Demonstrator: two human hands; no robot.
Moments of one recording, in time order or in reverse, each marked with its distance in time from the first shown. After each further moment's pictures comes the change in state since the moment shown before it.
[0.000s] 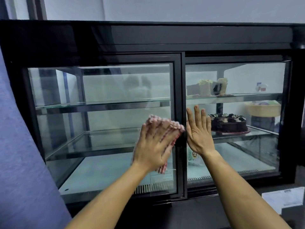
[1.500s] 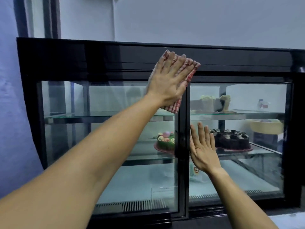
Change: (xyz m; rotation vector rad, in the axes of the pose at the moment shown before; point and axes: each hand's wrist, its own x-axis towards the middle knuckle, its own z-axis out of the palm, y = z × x) left_hand 0.230 -0.088 -0.069 0.094 0.093 0.018; right_hand -0.001 -0.001 -0.016 -0.024 -0.131 0.017
